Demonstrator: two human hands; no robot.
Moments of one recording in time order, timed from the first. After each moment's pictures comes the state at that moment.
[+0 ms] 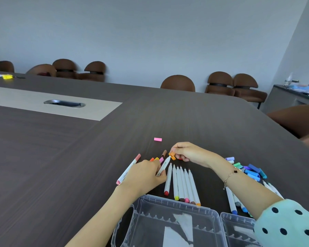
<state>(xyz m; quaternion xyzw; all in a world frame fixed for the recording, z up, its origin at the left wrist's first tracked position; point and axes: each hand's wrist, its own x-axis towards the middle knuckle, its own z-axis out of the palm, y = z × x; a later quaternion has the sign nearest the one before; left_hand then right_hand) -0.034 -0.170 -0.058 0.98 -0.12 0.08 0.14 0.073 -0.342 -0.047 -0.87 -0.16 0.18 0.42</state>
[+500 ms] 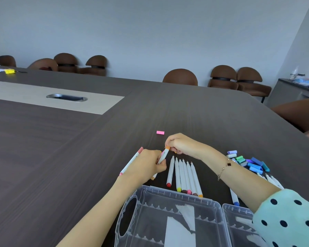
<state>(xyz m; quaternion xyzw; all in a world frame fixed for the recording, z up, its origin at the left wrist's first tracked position) -0.022 -0.164 -0.067 0.96 -0.10 0.05 0.25 0.057 -0.296 -0.028 -0.90 -0.10 0.17 0.38</state>
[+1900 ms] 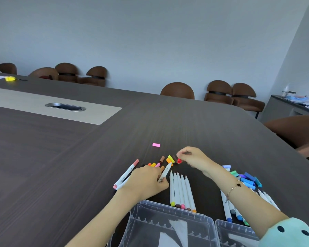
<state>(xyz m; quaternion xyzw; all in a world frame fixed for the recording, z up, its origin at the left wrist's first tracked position) -0.030 -0.178 -0.062 0.98 -0.12 0.08 0.13 0.059 -0.355 -0.043 -0.91 -0.09 0.06 0.41</state>
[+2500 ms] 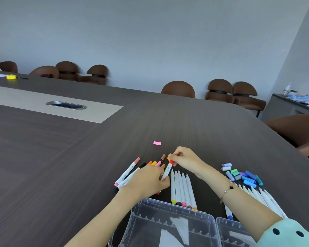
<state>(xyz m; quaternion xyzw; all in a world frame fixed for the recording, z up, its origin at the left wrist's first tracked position) -0.029 -0.179 -0.067 0.97 -0.13 0.05 0.20 0.051 -0.328 -0.052 -0.91 -0.11 0.05 0.39</state>
